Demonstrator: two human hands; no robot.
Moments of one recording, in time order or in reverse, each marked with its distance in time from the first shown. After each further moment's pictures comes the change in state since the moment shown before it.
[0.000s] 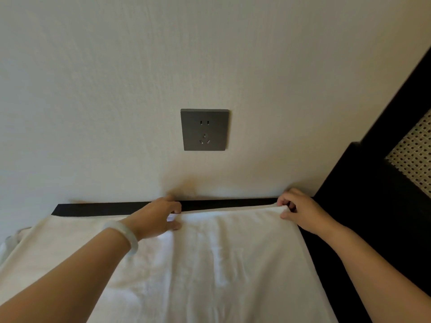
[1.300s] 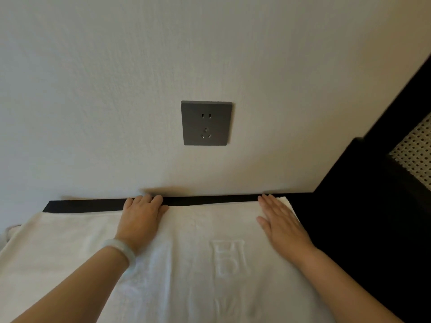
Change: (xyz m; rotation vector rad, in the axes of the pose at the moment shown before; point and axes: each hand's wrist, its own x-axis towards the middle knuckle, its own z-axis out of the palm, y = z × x) left_hand -0.014 -0.017 0.033 0.317 0.441 -0.221; right_hand -0.032 -0.044 0.059 -0.460 -0.016 0.071
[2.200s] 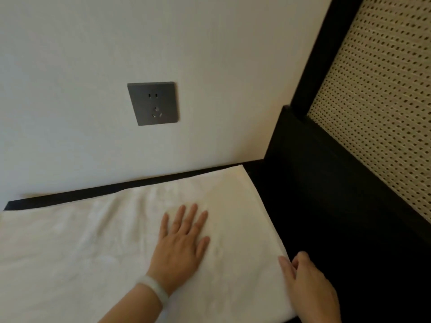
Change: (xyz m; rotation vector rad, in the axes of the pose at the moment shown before) left_hand -0.113 0.149 -0.011 -0.138 -0.230 0.288; right_hand -0.224 -0.017 -0.008 0.211 -0.054 0.830
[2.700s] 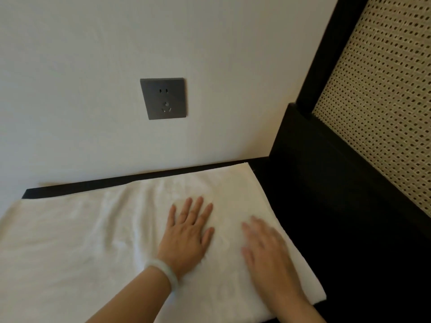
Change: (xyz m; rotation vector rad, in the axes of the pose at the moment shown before) left_hand 0.003 0.000 0.003 0.030 -0.024 -0.012; right_hand -0.015 -0.037 0.020 -0.071 0.319 -0.736
